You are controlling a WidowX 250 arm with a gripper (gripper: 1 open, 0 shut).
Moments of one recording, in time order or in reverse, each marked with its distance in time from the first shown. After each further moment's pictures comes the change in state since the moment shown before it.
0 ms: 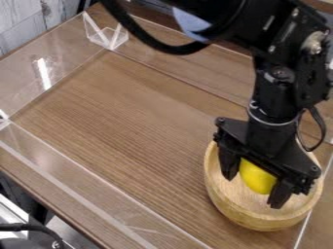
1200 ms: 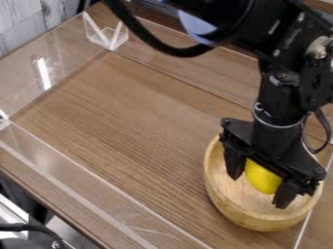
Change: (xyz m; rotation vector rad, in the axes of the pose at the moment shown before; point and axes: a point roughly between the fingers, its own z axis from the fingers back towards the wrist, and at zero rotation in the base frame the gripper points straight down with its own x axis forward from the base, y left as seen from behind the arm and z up) arm 0.005 -0.003 -0.001 0.001 -0.026 -0.015
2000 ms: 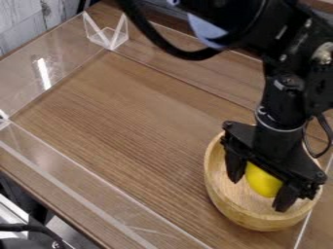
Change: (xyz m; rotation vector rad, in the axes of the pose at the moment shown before) arm 0.001 -0.002 -0.005 0.010 0.019 -0.004
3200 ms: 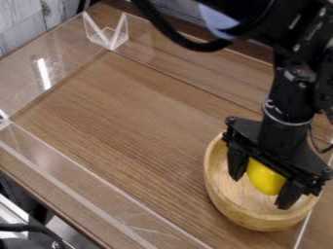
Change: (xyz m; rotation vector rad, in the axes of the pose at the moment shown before) arm -0.004 -0.009 0.006 0.020 0.034 0.001
